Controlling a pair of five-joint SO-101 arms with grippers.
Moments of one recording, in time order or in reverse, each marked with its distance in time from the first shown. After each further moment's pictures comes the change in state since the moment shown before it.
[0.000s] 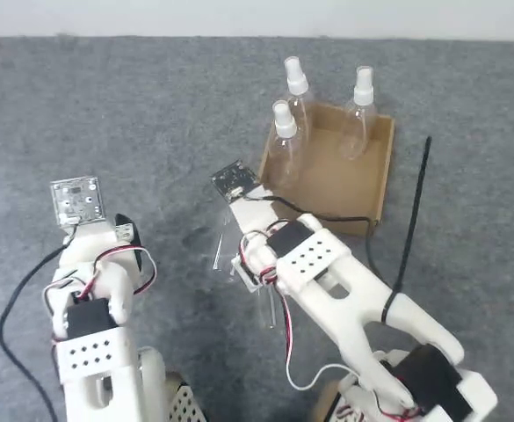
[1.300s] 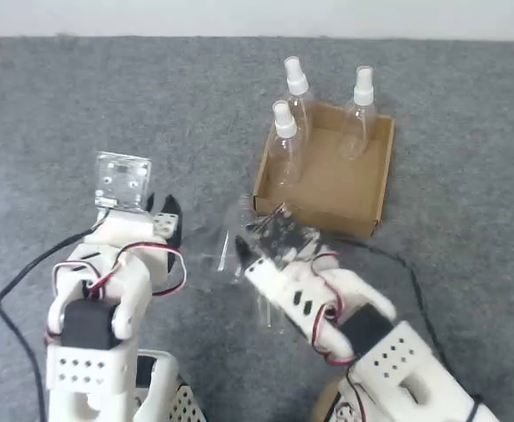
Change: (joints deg) left arm 19.5 0.0 -23.0 20.5 0.0; right arm 0.4 -50.5 32.2 -24.9 12.7
